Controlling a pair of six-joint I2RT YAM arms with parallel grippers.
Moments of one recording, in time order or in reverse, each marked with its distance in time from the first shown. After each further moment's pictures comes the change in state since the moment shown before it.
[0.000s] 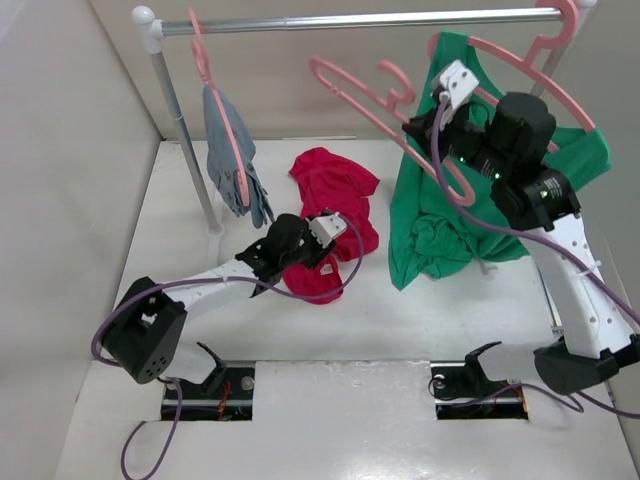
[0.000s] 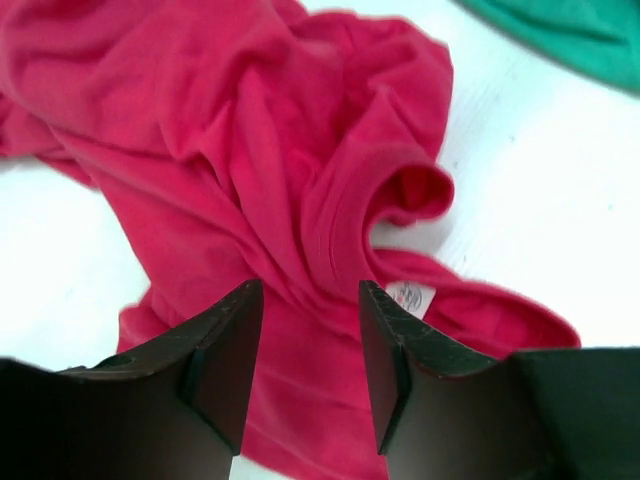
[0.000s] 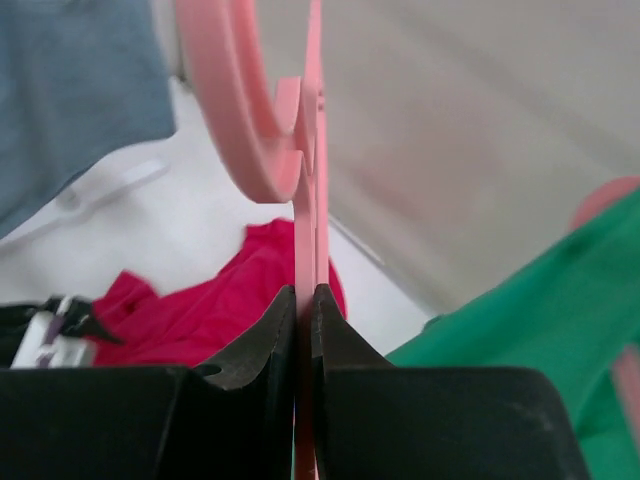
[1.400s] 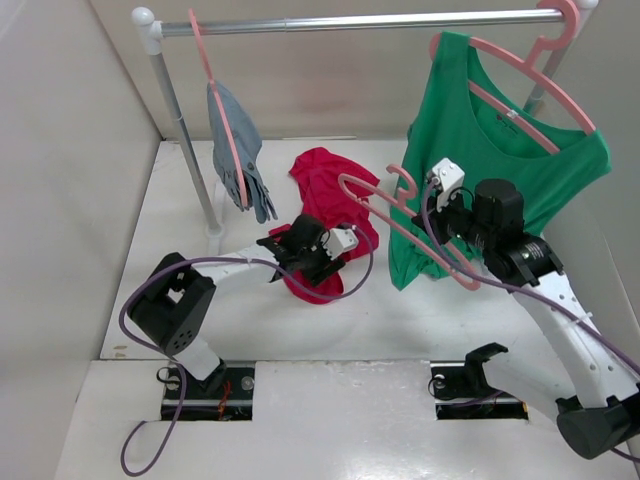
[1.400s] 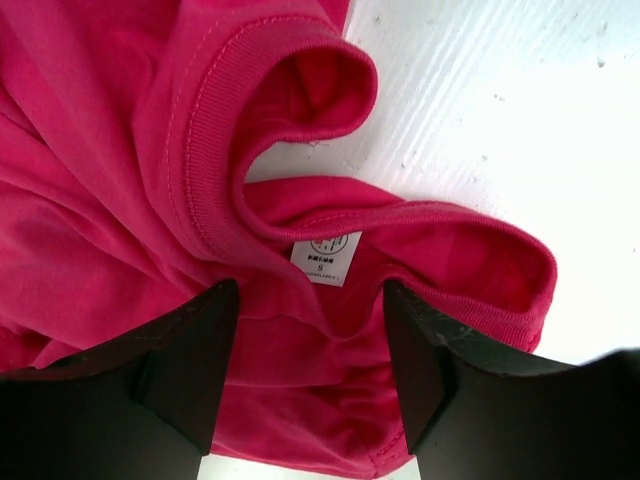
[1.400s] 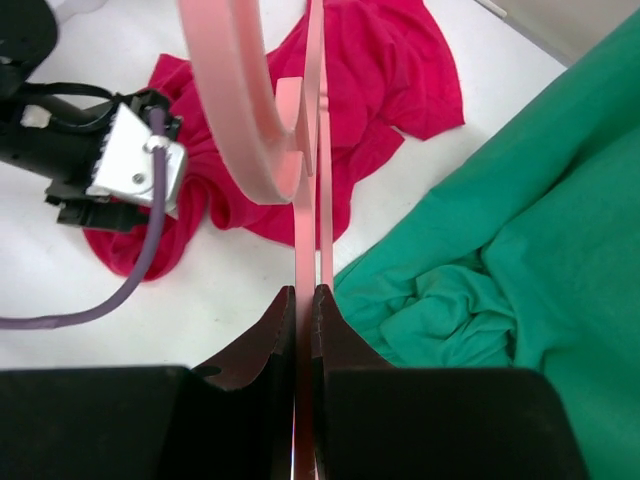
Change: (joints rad) left arm -0.022 0.214 0.180 -0.341 0.071 0.033; right arm -0.025 -0.357 -0.737 0.003 0.000 0.101
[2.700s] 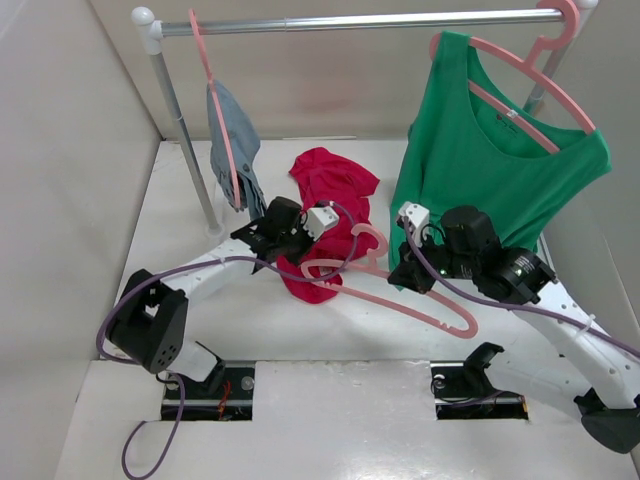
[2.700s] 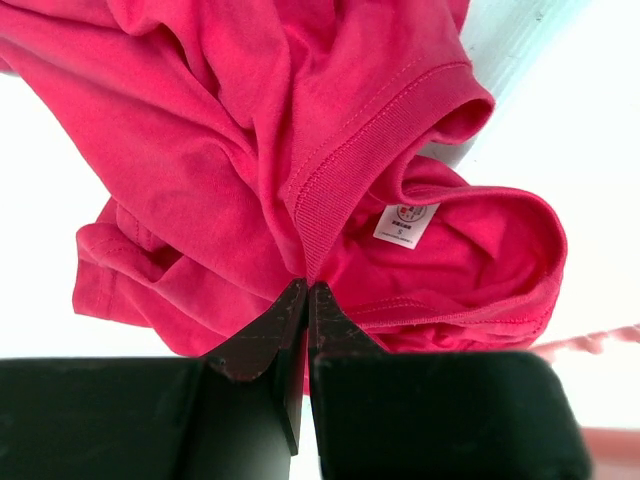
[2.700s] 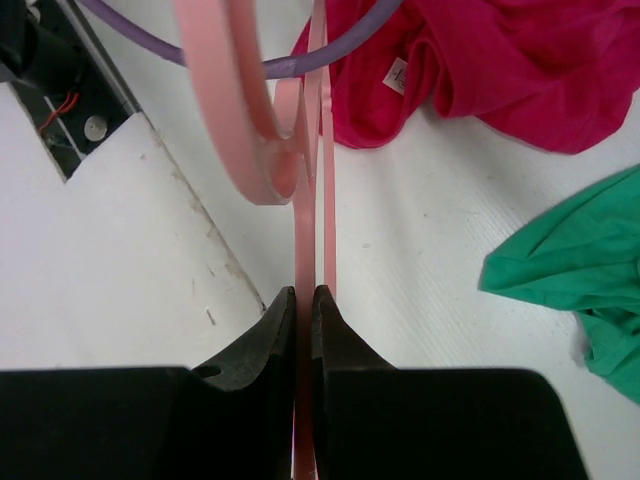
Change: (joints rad) left arm 0.125 -0.134 0.028 -0.087 0.039 -0.032; right arm 0.305 -0.055 -0.009 -0.290 -0.083 0.214
